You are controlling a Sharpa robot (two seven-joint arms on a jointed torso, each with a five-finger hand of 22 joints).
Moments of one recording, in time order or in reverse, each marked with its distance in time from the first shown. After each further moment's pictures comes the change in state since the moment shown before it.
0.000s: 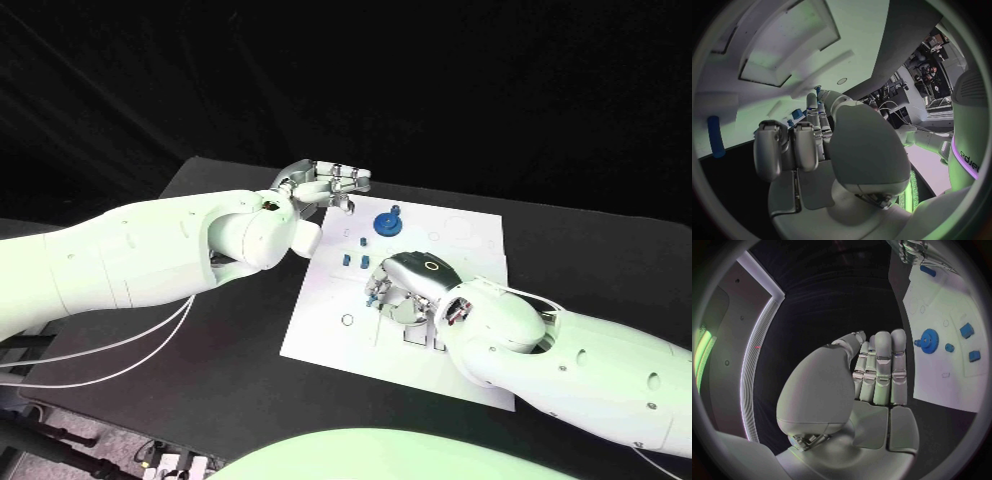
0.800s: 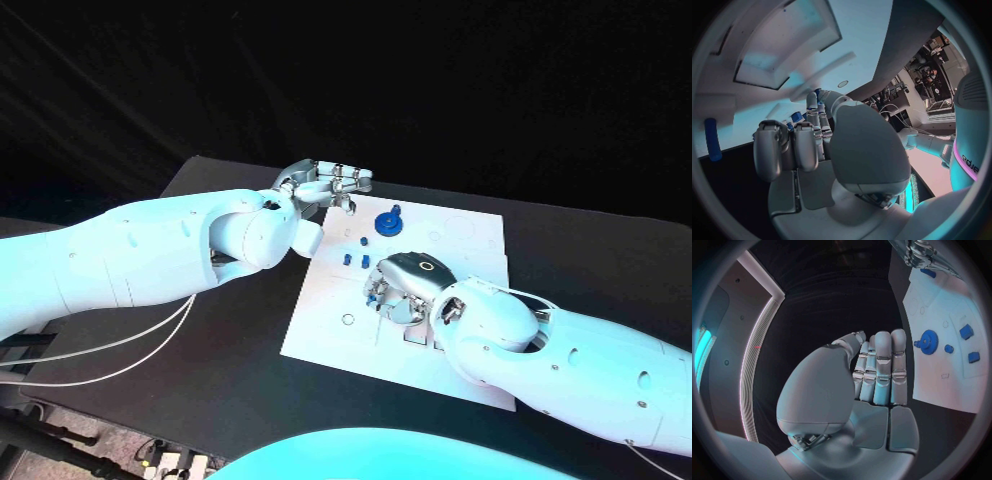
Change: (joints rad) left arm 0.000 0.000 0.000 0.001 0.000 0.005 -0.005; left_hand 0.000 0.000 0.000 0.000 0.000 0.000 0.000 0.000 0.000 0.000 0.000 0.000 0.000 0.000 0.000 0.000 -0.001 0.000 0.000 0.000 0.000 0.000; right arm -0.001 0.024 -0.001 -0.017 -0.018 0.027 -0.016; right_hand -0.004 0.004 0.000 0.000 0.000 0.000 0.000 -0.002 0.001 0.003 0.003 0.000 -0.001 0.000 0.000 0.000 -0.001 0.000 0.000 0.000 0.000 0.000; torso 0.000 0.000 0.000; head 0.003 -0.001
